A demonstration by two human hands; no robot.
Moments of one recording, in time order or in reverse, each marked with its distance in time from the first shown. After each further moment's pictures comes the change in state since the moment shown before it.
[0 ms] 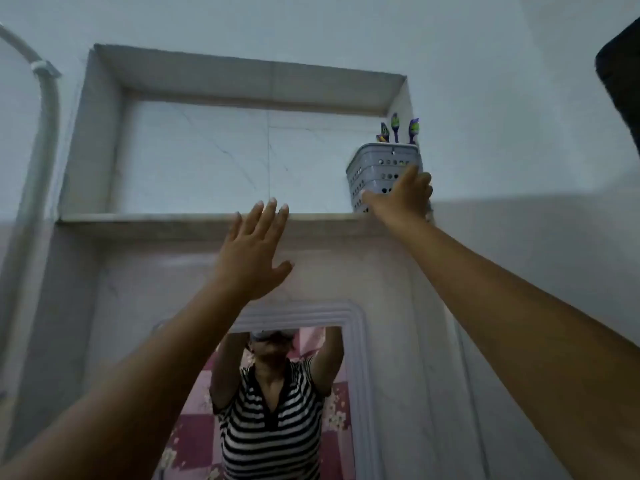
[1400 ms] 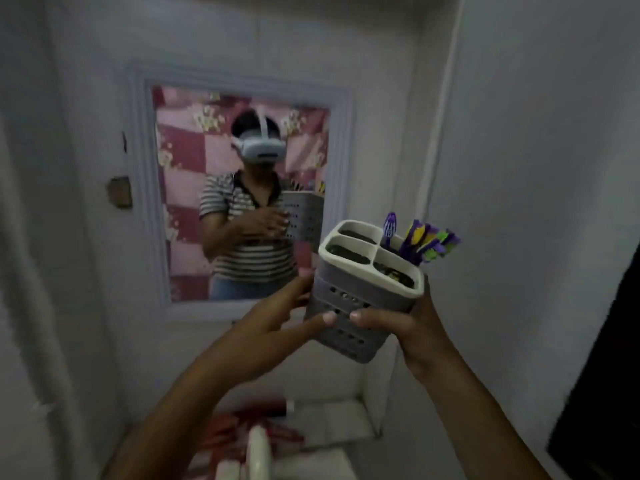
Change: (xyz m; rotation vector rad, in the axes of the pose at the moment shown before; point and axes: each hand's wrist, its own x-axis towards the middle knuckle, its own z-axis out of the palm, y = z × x) left_hand -0.336 0.169 -0.022 -1.472 -0.659 -0.336; right_hand -0.386 0.200 -0.122 0.757 -0.729 0.391
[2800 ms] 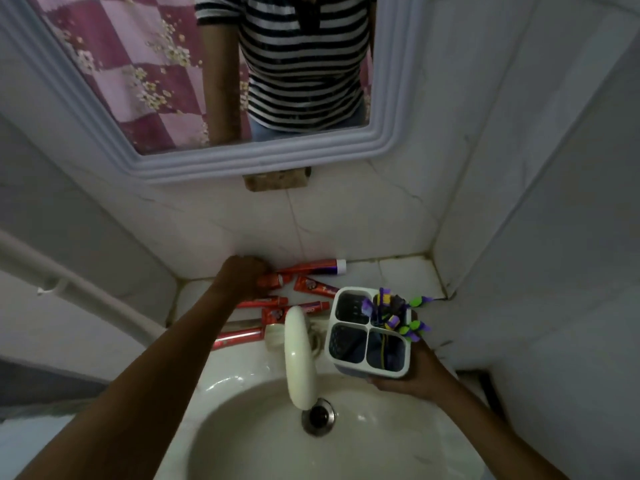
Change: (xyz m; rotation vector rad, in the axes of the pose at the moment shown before) left_hand -0.045 -0.395 -0.013 1.108 -0.551 -0.644; right_hand -0.157 0.317 -0.008 -0.414 -0.534 0.774
